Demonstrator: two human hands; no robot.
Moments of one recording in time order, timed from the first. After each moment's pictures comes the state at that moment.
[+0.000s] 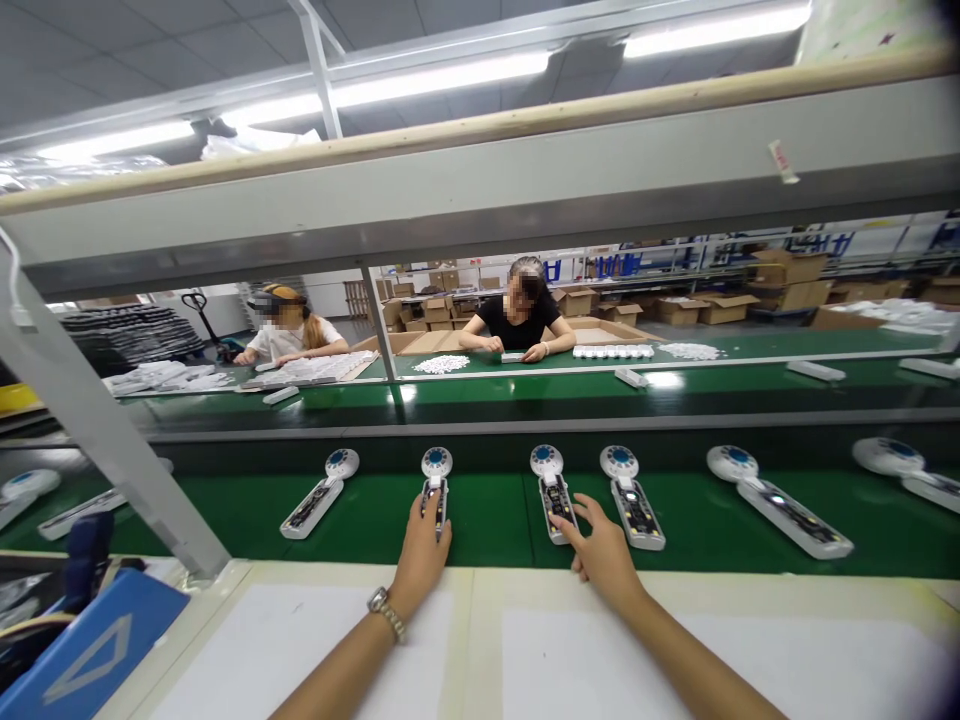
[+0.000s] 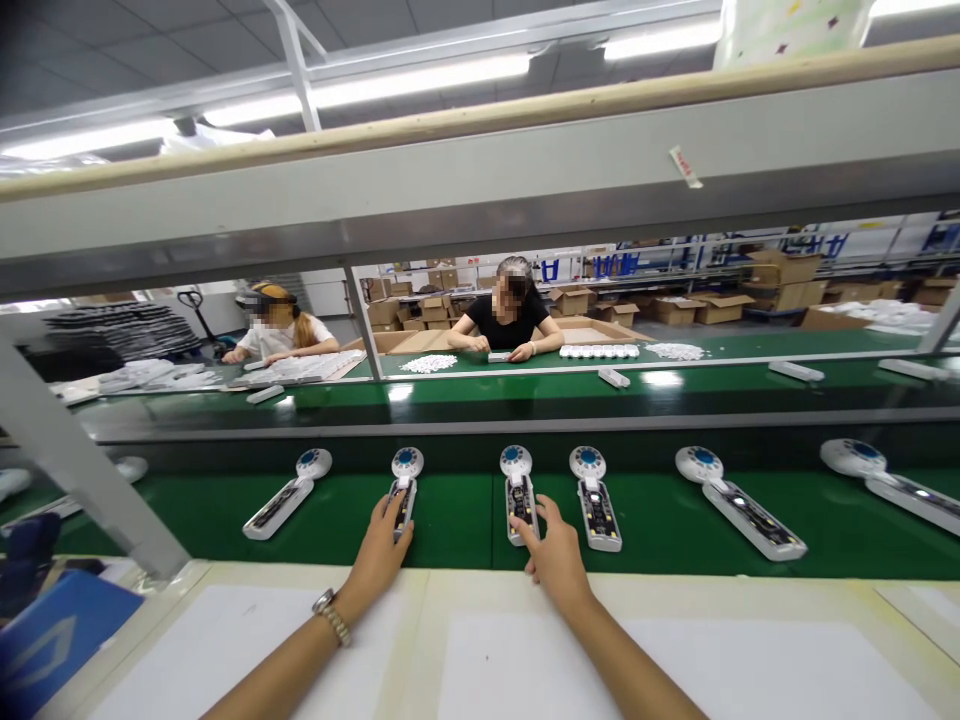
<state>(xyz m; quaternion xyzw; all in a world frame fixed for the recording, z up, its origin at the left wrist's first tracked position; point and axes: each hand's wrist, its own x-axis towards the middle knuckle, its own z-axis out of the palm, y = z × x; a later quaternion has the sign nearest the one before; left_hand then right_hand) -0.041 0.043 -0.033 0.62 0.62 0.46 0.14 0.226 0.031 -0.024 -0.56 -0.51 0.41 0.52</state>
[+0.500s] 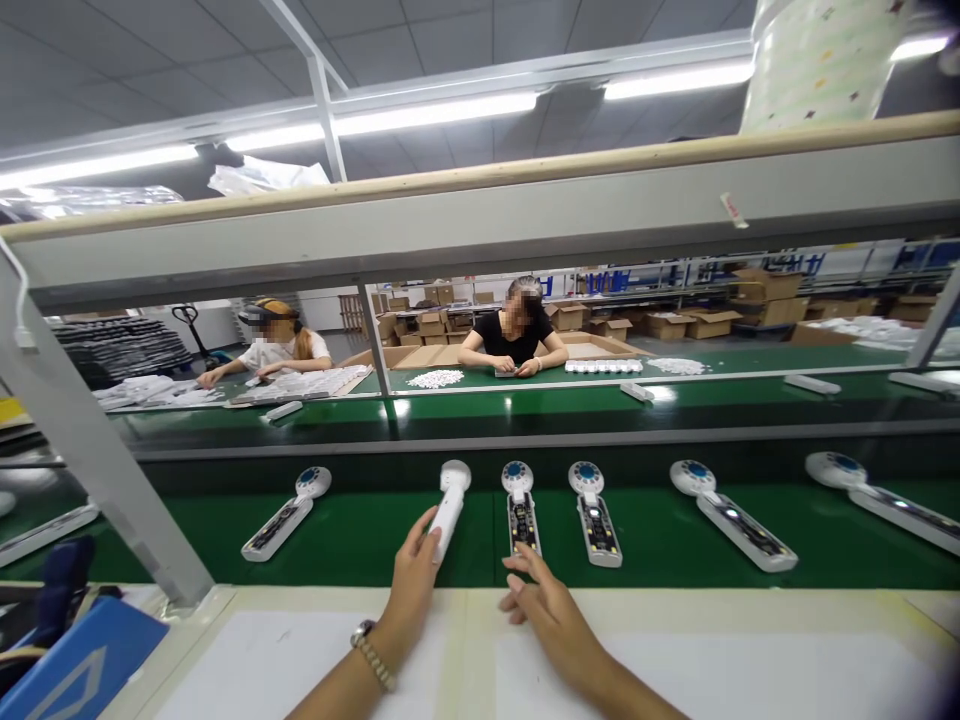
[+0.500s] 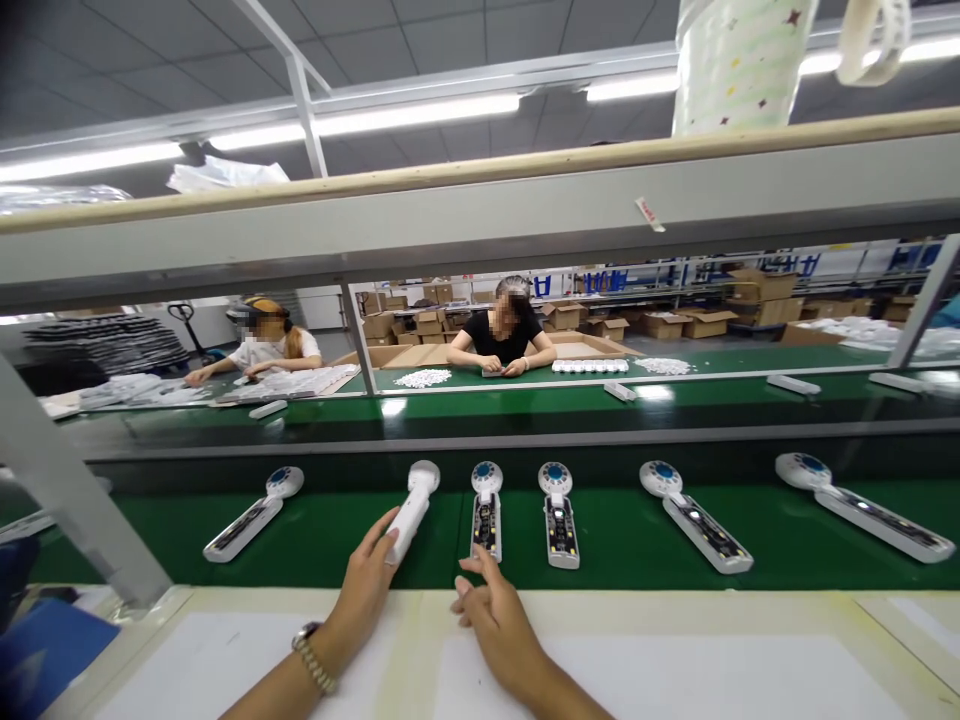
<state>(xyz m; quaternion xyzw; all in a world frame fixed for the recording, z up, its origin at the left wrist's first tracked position) -0.019 0.025 -0.012 0.46 0.54 0.58 0.40 0.173 -0.017 -0.022 -0.37 -0.58 0.54 0.49</state>
